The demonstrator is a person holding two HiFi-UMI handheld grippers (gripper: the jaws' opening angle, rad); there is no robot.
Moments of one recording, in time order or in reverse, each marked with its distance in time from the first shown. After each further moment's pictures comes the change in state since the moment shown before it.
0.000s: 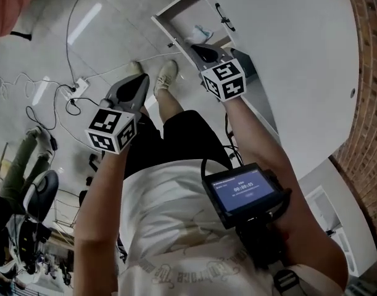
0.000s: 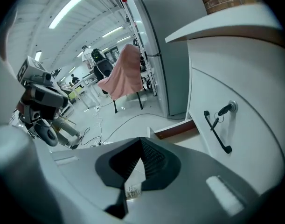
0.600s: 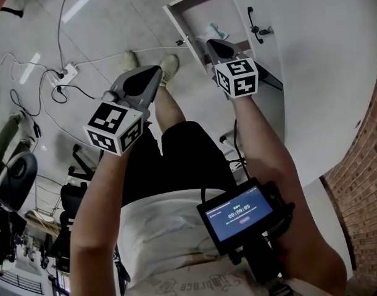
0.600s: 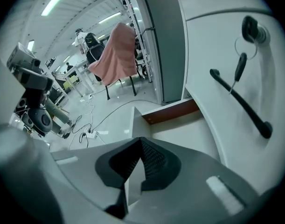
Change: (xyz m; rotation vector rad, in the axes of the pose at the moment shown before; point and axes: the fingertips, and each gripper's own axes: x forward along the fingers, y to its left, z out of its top) left arm 0.065 0.044 -0.029 -0.099 -0.030 -0.018; right arm 0.084 -0.063 -0.063 -0.019 0.133 -0.049
